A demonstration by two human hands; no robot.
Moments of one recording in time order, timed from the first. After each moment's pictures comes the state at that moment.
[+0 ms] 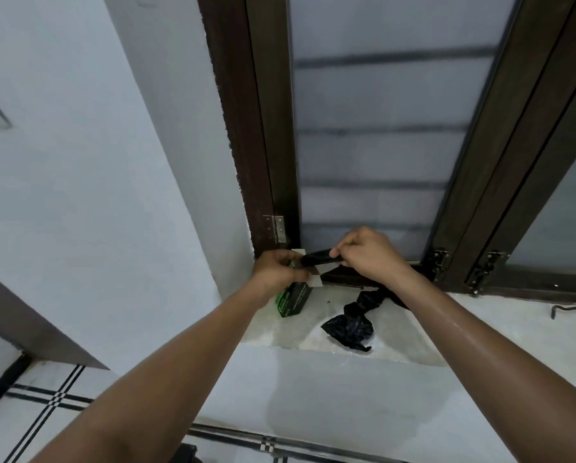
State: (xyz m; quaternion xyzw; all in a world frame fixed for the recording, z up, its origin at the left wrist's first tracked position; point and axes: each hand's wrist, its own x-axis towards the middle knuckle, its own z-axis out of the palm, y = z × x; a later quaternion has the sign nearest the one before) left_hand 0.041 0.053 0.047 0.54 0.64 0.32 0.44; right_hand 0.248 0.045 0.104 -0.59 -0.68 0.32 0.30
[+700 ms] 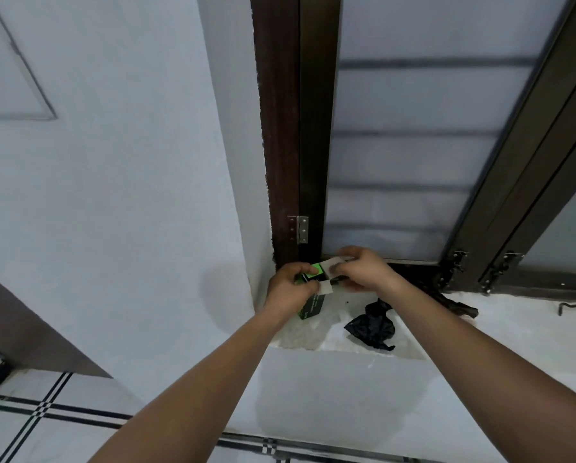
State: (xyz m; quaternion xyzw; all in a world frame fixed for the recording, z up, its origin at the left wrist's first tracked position) left_hand 0.010 0.026 0.021 0.54 0.60 0.40 0.44; right_hand 0.191 0.056 0.066 -0.67 -0.54 0.45 0.25
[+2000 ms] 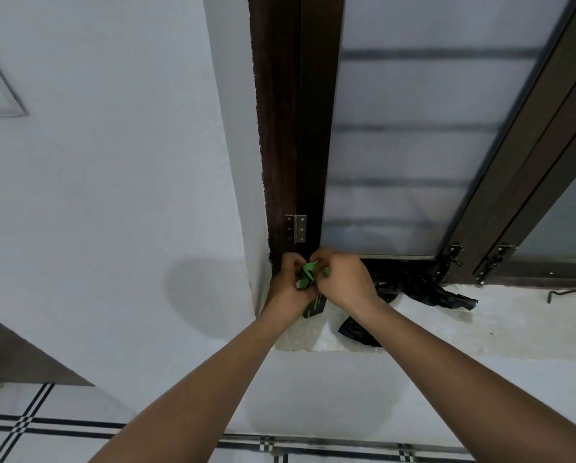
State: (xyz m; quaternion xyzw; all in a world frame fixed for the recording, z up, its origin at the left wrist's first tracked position) left_hand 0.002 0.036 0.007 0.63 0.55 0.37 0.39; right_hand 0.142 0.035 0.049 -0.63 -0.72 0.12 0.26
